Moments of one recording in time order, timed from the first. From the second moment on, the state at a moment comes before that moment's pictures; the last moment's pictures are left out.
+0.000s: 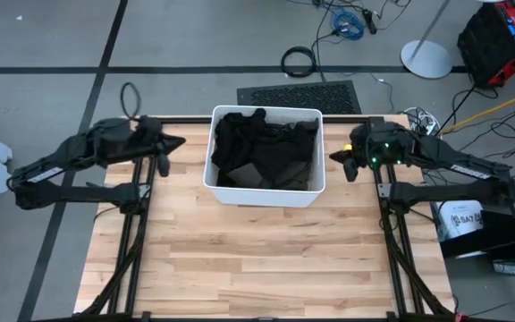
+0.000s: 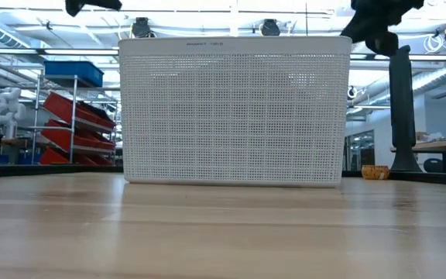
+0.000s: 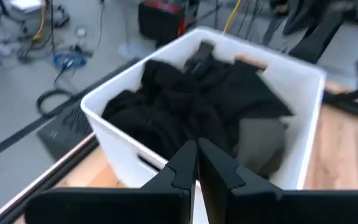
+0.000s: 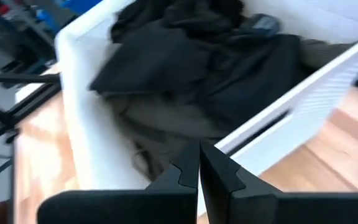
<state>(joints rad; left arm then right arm) 0.28 0.73 1.08 -0.78 -0.16 -0.18 -0.31 0.78 0.92 -0.72 -0.01 0.46</state>
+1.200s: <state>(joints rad) 0.10 0.19 0.49 -0.20 -0.18 -0.21 0.34 0.36 0.34 0.06 0.17 0.29</state>
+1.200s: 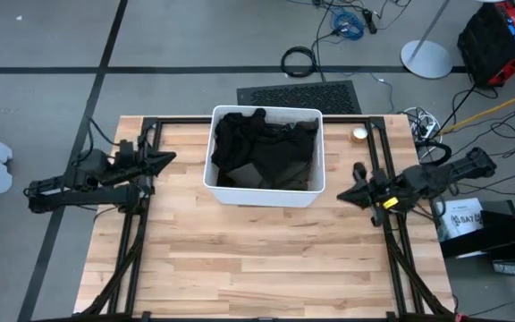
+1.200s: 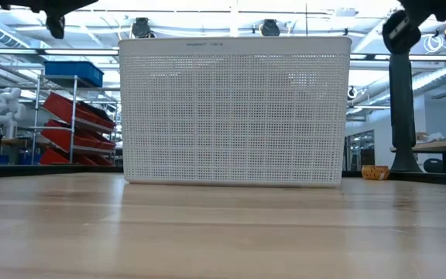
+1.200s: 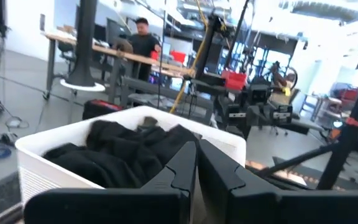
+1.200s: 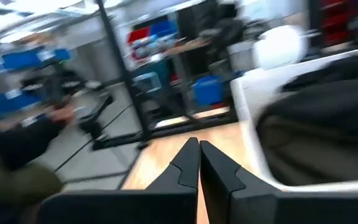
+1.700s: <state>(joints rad) 0.10 0.06 0.48 -0.31 -0.22 -0.18 0.33 0.09 0.20 -0.06 0.25 0.36</state>
